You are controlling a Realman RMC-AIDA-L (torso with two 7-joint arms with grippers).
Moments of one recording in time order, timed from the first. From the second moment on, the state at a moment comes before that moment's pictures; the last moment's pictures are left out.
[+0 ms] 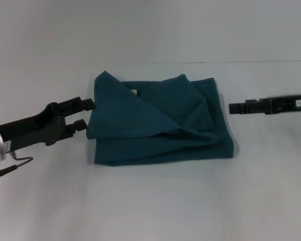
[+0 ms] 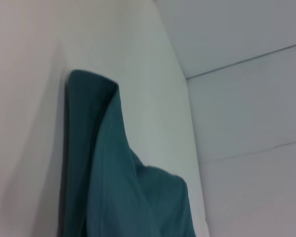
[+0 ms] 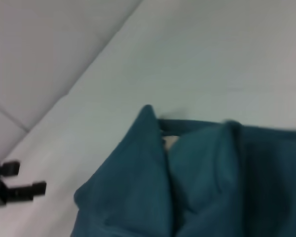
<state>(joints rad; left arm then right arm) -0.46 -2.10 0.62 0.70 1.92 1.39 -2.48 0.67 1.95 -0.75 -0.70 -2.14 -1.41 2.06</state>
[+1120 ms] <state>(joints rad) -0.45 -2.11 0.55 0.70 1.91 1.39 -2.45 0.92 2.10 -1.19 -0.82 -2.50 -1.19 2.08</state>
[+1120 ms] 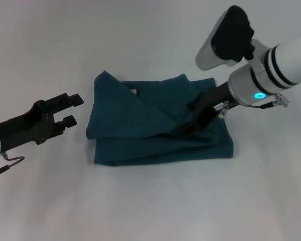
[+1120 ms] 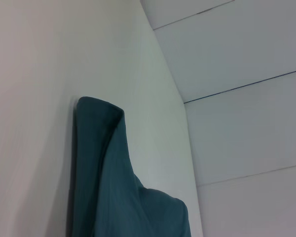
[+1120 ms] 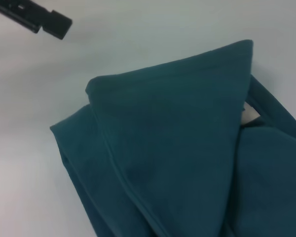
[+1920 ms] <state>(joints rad) -0.45 -2.11 0.53 0.68 1.90 1.36 -2.45 0.96 2.10 -1.49 -0.82 -2.50 -1.04 2.15</state>
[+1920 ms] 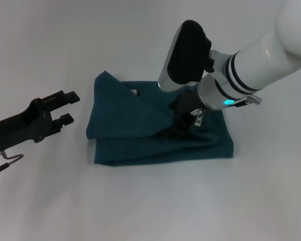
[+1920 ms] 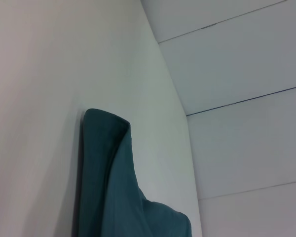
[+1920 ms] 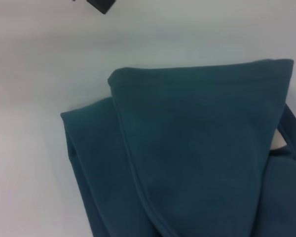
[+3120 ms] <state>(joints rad) -0.46 -2.10 0.50 0.65 1.88 1.35 -2.42 0.97 2.11 -1.64 -0.83 -2.50 -0.99 2.20</state>
